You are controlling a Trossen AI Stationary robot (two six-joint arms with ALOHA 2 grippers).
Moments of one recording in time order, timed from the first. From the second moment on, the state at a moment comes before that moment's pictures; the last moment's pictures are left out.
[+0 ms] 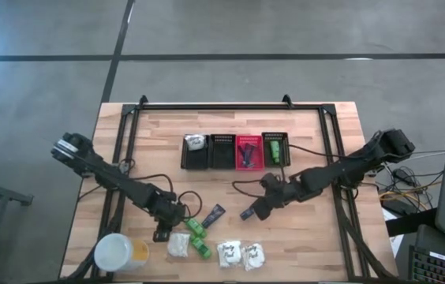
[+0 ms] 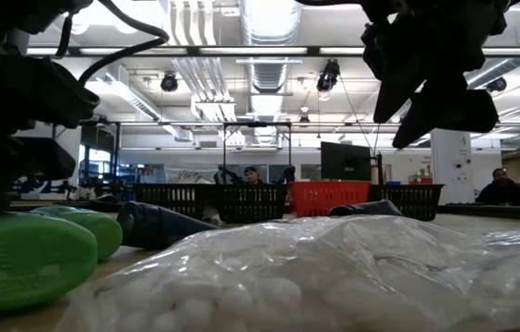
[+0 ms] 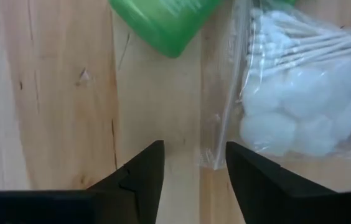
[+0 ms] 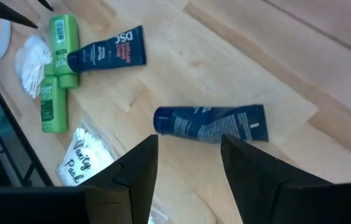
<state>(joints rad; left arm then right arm) -0.51 1.50 0.72 -0.43 0.18 -0.55 0.35 1.47 0.89 -0.38 0.13 1.29</state>
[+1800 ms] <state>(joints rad) -0.61 1.41 0.78 -0.48 0.01 -0.54 0.51 1.49 0.89 -0.34 0.19 1.50</state>
